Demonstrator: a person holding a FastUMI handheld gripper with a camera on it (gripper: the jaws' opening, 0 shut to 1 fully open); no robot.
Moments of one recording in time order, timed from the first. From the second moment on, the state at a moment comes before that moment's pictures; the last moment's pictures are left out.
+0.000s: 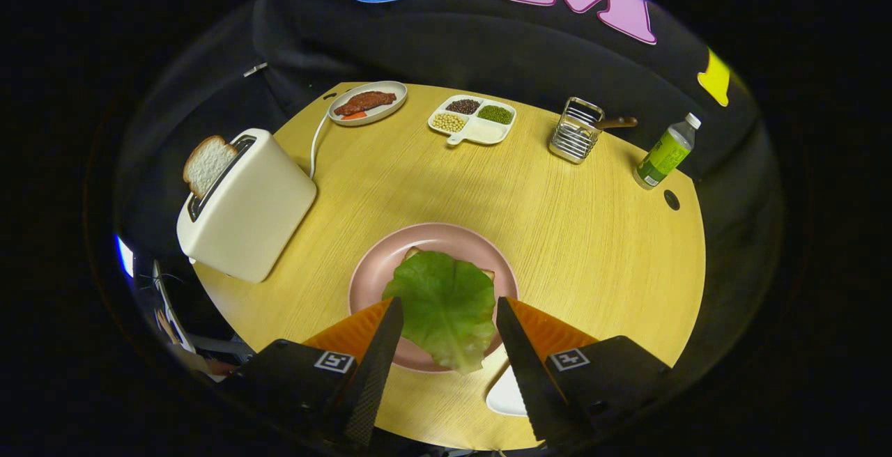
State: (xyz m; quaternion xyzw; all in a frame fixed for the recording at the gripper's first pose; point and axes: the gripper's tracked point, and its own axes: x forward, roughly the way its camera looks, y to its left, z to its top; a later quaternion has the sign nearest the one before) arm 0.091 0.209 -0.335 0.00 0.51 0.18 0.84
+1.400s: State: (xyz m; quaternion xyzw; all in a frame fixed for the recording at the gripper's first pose) arm 0.117 0.531 -0.163 0.12 0.45 0.32 0.83
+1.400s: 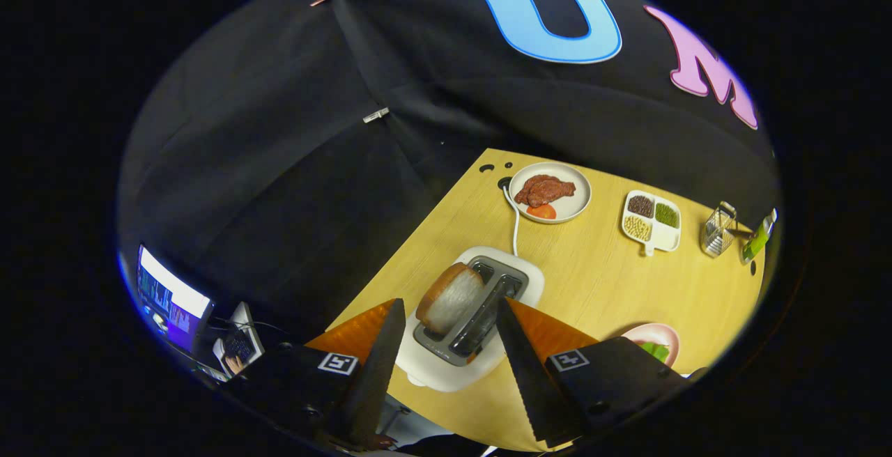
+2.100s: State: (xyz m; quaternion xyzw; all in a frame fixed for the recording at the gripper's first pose) arm 0.123 0.580 -0.247 0.14 0.57 0.19 0.79
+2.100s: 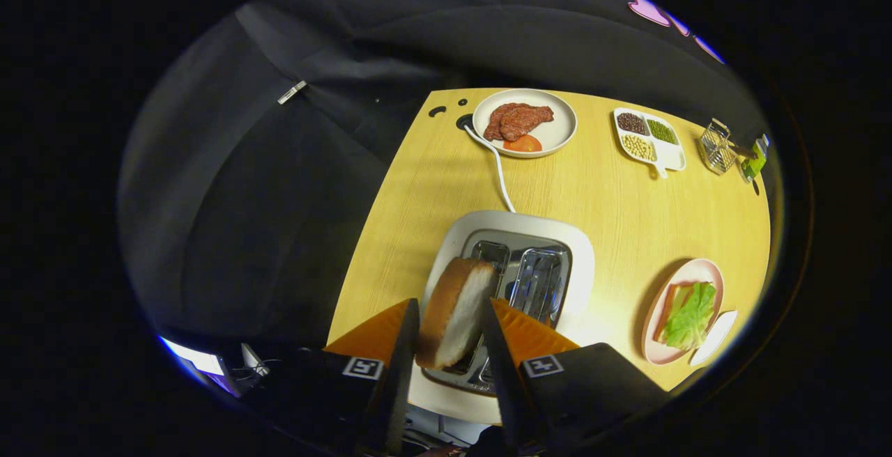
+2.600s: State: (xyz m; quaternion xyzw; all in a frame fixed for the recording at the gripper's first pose) arm 0.130 0.560 -0.213 0.18 0.54 0.19 0.80
